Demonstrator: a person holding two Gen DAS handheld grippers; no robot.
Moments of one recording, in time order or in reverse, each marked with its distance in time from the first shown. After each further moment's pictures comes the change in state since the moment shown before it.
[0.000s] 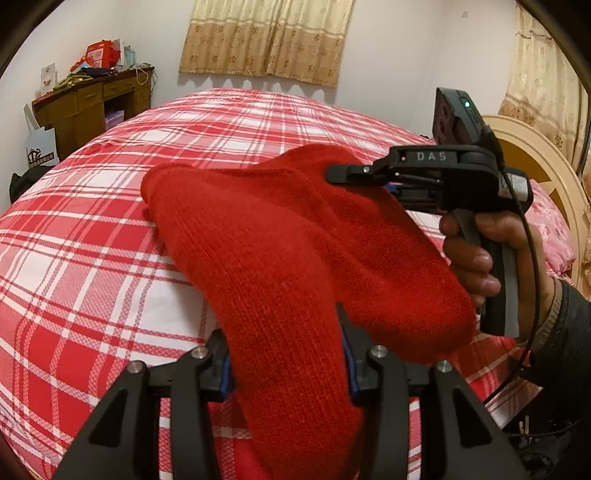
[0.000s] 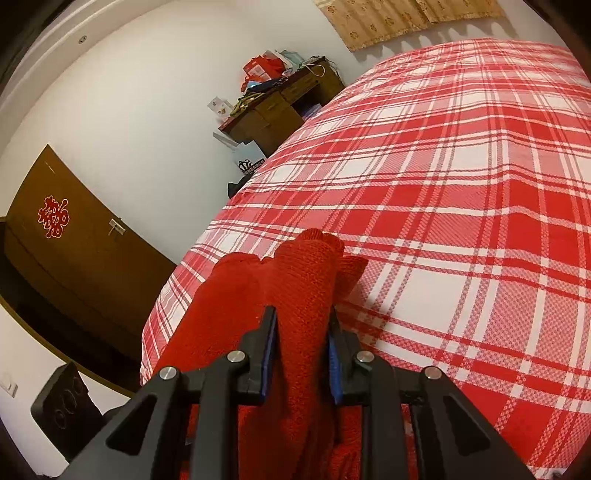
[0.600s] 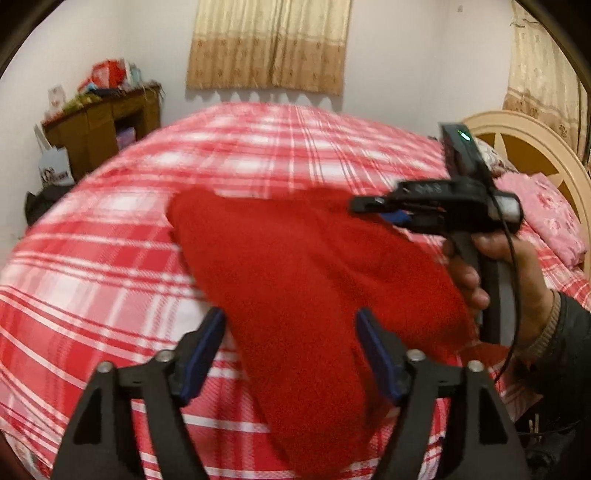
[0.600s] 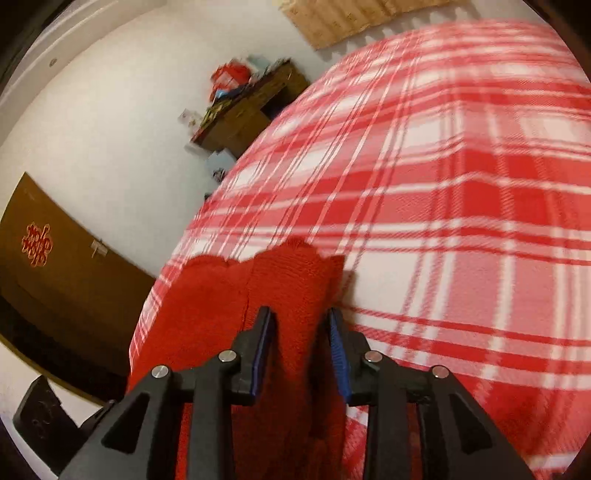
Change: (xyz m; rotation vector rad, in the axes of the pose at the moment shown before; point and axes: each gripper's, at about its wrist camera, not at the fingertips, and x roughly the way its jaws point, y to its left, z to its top) left arm -0.029 -0.005 0.010 0.043 -0.062 0.076; right arm -0.023 -0.022 -0.012 0.084 -0.069 -0.074
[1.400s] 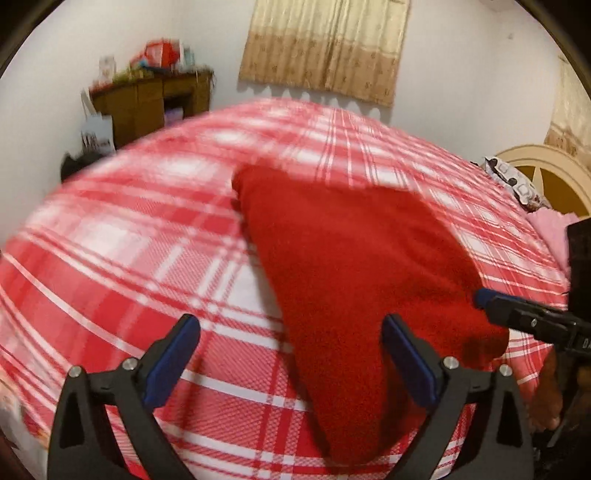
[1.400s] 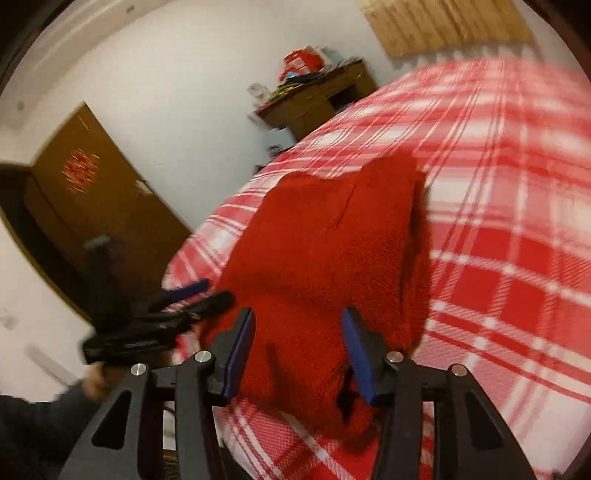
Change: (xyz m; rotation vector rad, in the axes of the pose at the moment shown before) left arm -0.007 0.031 -0.022 -0.134 -0.027 0.126; right arm -0.064 0.070 -0.102 -0.285 0.003 0.034
